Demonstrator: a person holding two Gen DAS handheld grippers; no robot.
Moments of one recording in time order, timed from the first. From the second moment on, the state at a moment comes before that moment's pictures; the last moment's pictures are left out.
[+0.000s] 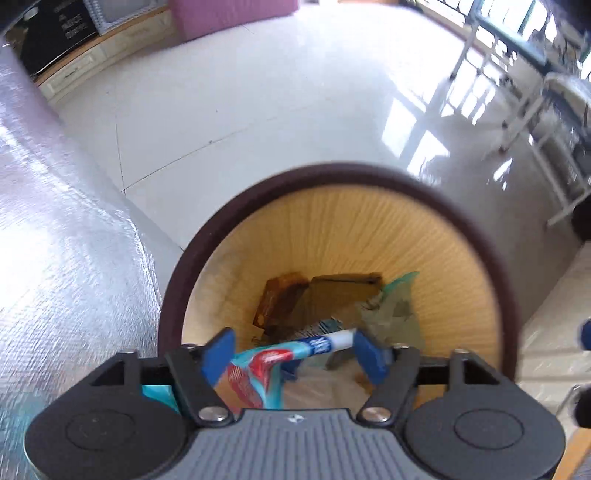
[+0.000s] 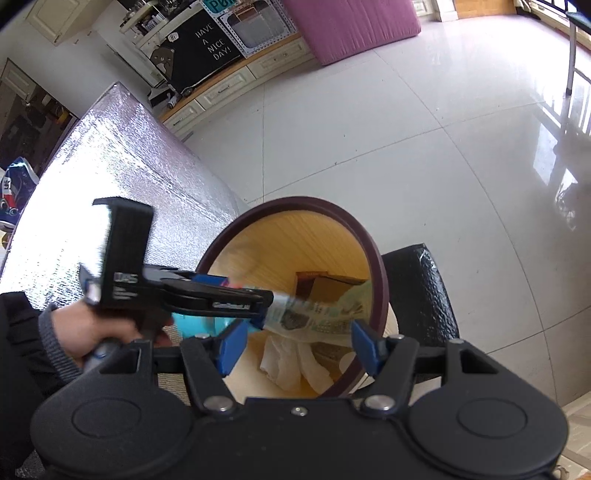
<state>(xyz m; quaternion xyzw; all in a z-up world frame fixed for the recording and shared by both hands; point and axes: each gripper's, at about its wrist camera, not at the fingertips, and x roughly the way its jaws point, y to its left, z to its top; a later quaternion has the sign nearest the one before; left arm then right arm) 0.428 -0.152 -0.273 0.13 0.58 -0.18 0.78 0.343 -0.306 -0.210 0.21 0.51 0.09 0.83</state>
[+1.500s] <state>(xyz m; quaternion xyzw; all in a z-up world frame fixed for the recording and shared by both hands) 0.239 -0.077 -0.073 -0.03 0.45 -0.12 0.88 0.240 -0.290 -0.070 0.05 0.41 0.05 0.91</state>
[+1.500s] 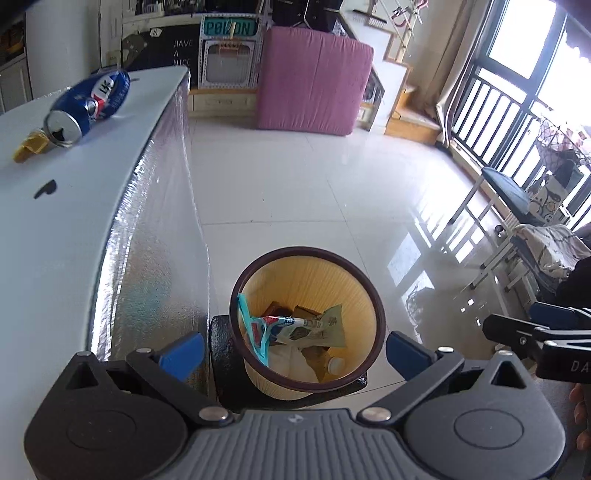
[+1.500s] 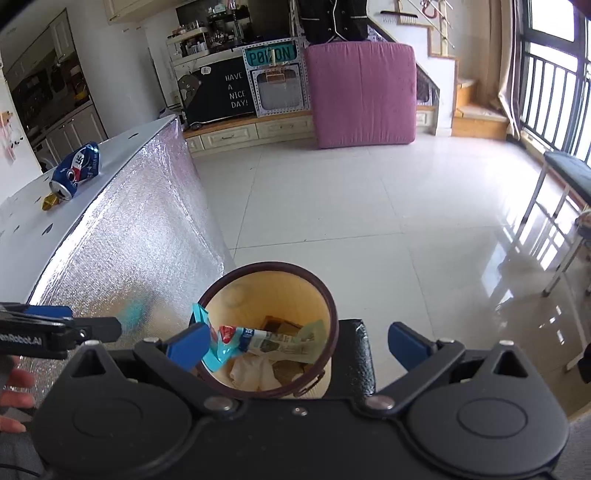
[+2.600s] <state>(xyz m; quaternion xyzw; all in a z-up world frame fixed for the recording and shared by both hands) 0.184 0.056 0.006 -0.08 0.32 -0.06 0.94 0.214 -0.193 -0.007 0.03 0.32 0.10 0.94</state>
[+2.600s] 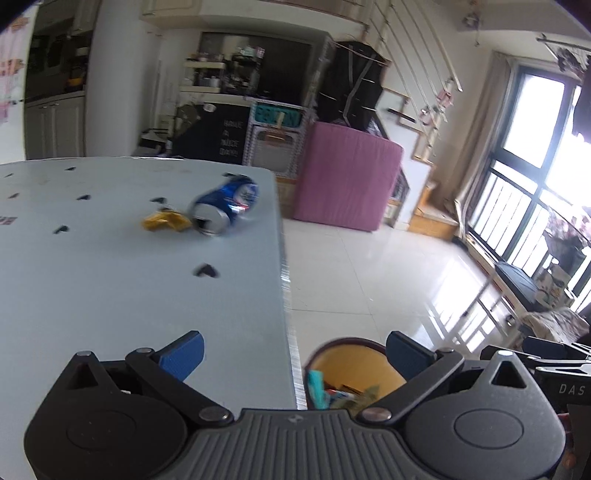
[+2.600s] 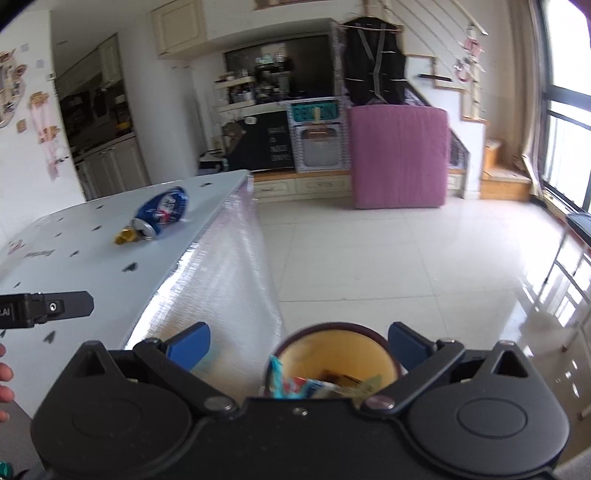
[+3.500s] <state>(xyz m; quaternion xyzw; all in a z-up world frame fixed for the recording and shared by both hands) 0.261 0.191 -0.015 -0.08 0.30 -0.05 0.95 0.415 -0.012 0.007 0.18 0.33 0.18 0.91</state>
